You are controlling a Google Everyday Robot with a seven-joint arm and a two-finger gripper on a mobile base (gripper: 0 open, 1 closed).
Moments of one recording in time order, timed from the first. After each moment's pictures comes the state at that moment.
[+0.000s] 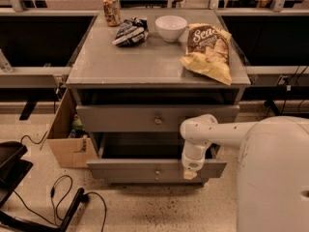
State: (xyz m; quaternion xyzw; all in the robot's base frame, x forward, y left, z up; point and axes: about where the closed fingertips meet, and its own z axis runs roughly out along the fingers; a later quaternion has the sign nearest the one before) arm 0.532 -0.148 0.434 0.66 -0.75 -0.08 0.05
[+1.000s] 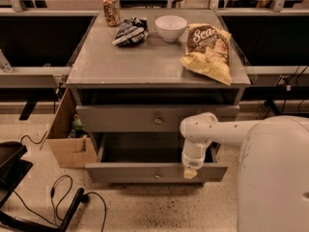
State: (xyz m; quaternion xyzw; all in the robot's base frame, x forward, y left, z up) arm 0.532 -0.148 0.442 0.65 -0.75 -0.08 0.05
